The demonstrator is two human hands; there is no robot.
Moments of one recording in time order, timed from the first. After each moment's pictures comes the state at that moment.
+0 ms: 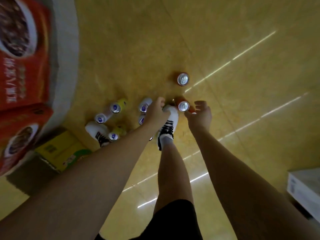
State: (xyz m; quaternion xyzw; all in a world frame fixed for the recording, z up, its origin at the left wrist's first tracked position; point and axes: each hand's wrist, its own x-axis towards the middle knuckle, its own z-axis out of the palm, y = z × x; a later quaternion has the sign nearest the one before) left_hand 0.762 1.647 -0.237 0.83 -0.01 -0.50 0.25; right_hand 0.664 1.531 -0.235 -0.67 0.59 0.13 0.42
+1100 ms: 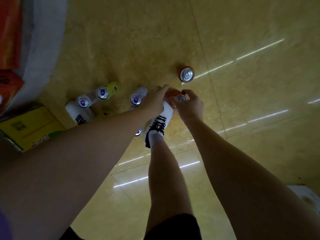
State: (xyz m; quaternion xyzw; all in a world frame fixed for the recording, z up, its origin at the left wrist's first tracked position) left_hand 0.775 1.643 -0.330 0.83 -0.18 -0.51 0.16; right_hand 0.710 1.516 -0.279 -0.71 0.50 0.24 0.43
